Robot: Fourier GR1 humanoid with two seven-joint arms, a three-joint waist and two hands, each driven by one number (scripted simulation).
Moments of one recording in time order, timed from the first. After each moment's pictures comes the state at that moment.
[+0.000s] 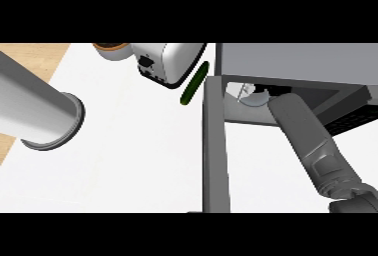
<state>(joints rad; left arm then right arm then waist) 0.27 0.09 0.70 -2.15 0.62 -0.59 0.18 -1.00 -0.16 -0.16 -0.28 0.40 -0.61 -0.61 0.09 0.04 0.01</state>
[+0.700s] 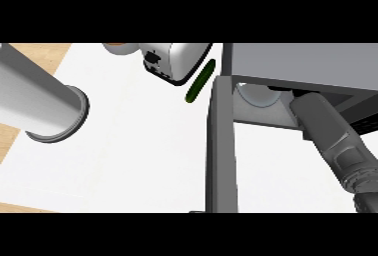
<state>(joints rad) 0.22 0.11 0.68 -2.11 0.57 -0.60 0.17 -1.04 -0.28 -0.13 -0.08 0.50 -0.88 -0.45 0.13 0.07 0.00</state>
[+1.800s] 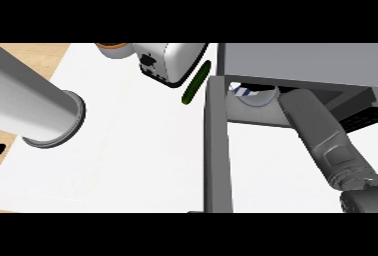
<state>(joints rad) 0.18 0.10 0.54 -2.06 0.49 -0.72 0.15 -1.07 -0.22 -0.23 -0.13 0.40 -0.56 -0.68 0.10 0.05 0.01</state>
